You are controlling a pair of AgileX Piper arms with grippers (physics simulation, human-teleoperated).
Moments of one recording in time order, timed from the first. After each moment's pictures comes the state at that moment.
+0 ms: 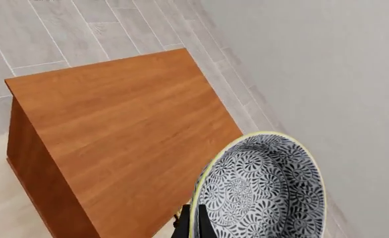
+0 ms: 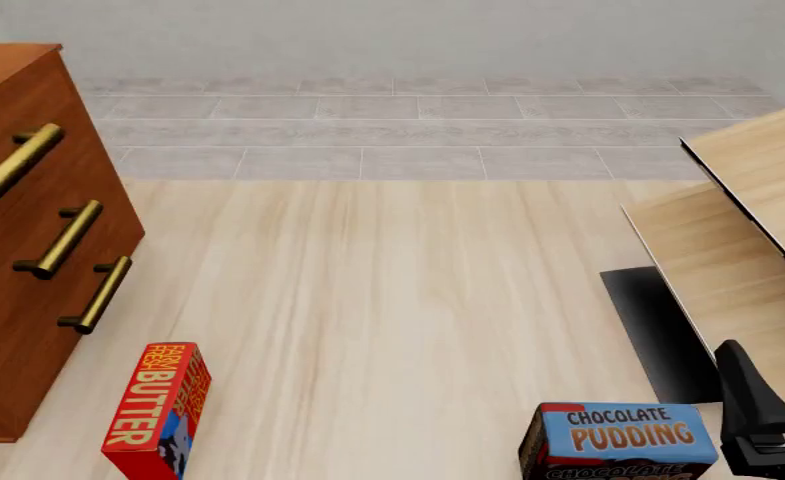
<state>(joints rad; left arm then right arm) 0.52 1.01 -1.45 0.91 -0.70 0.00 0.01 0.00 -0.01 0.00</state>
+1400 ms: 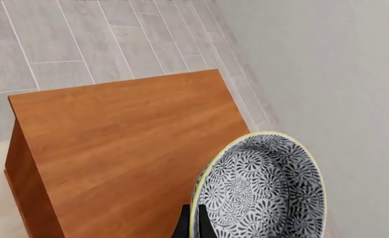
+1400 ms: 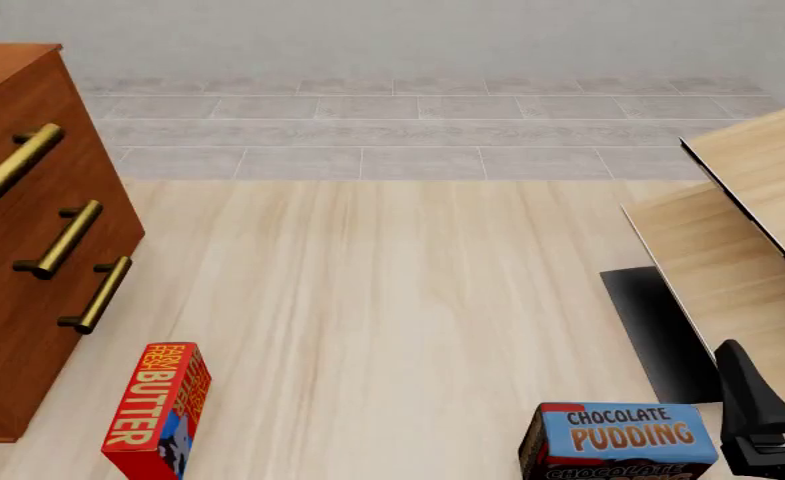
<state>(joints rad) 0.62 1.18 -1.36 0.68 -0.76 0.00 0.01 0.00 -0.01 0.00</state>
